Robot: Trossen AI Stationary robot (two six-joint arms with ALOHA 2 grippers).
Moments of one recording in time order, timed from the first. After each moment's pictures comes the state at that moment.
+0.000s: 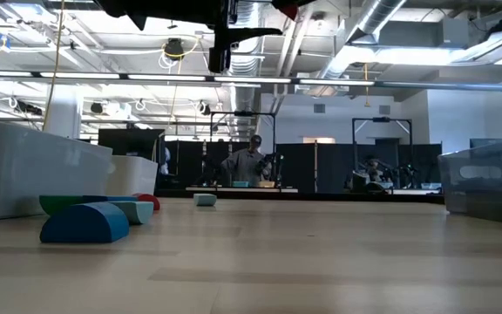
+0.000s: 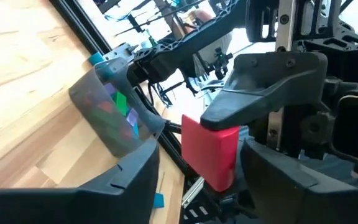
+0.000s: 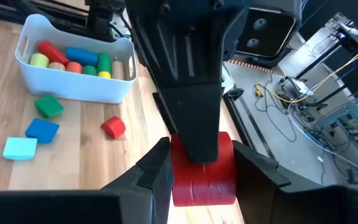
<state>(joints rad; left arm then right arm) 0.06 1.46 0.98 0.41 0.12 -1.01 0.29 1.50 1.33 -0.41 0.72 -0.08</state>
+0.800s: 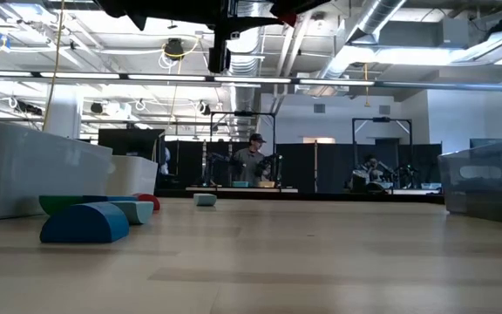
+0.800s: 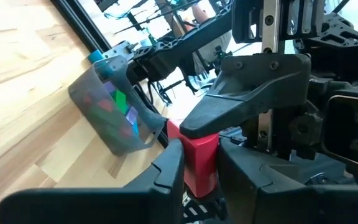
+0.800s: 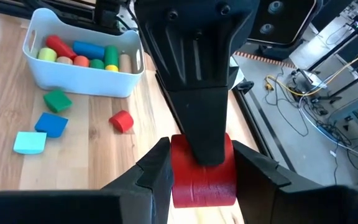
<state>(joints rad) 0.06 1.46 0.98 0.41 0.13 -1.01 0.27 1.51 1.33 -0.43 0.66 -0.05</state>
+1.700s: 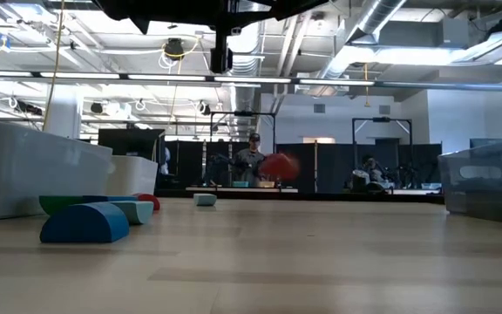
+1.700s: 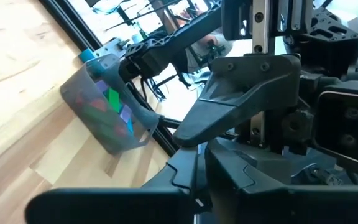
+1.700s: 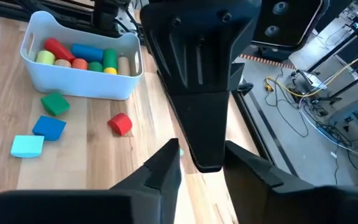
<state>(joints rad) 0.10 1.46 0.98 0.42 0.20 -0.99 0.27 1.51 1.33 -0.41 0.65 -0.06</state>
